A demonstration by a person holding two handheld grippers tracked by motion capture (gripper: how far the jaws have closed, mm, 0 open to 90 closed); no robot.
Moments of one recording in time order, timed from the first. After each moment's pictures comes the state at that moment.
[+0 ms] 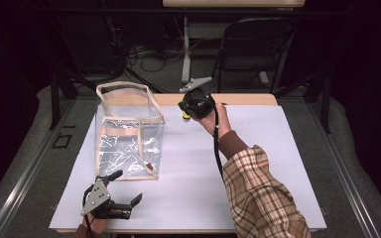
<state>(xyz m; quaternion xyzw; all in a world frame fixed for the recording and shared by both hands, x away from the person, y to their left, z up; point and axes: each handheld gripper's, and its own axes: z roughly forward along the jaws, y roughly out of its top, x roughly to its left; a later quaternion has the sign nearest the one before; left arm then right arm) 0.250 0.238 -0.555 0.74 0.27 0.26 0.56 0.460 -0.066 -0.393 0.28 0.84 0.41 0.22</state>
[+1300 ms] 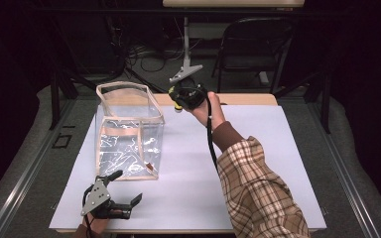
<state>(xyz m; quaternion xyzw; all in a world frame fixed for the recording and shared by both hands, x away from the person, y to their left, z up) 0.250 0.238 -0.555 0.74 0.27 0.26 0.56 0.460 -0.044 -0.358 0.26 0.84 0.41 0.23</state>
